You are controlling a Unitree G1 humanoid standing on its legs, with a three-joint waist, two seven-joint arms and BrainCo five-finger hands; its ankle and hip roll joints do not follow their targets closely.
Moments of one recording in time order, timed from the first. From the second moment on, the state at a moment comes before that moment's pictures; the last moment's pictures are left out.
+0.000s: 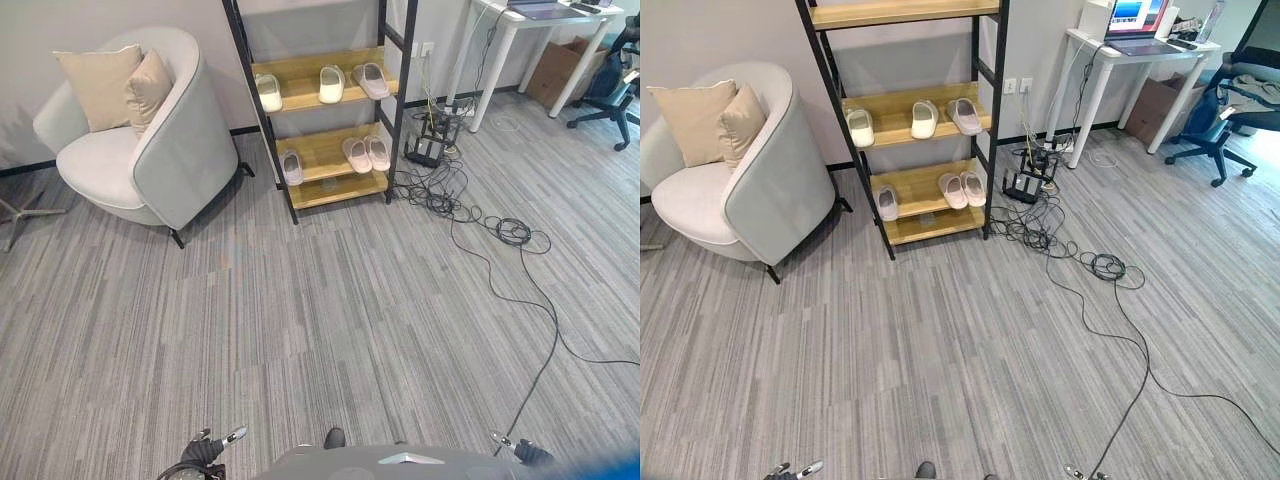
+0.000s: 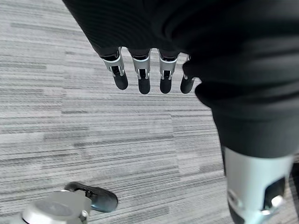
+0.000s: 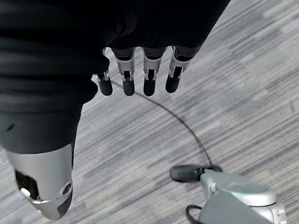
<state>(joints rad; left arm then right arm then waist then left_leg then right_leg) 0.10 0.28 0.04 1.24 -0.24 -0.14 0.05 0.05 -0.32 -0.02 1.30 0.33 -0.05 0.01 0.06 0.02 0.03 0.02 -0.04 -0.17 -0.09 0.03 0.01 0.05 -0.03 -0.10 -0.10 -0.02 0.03</state>
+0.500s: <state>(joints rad) 0.09 0.23 -0.05 1.26 -0.16 -0.12 0.05 0.03 -0.32 0.09 1.24 0.22 -0.05 0.03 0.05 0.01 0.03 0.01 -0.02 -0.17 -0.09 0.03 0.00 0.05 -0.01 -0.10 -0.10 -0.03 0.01</state>
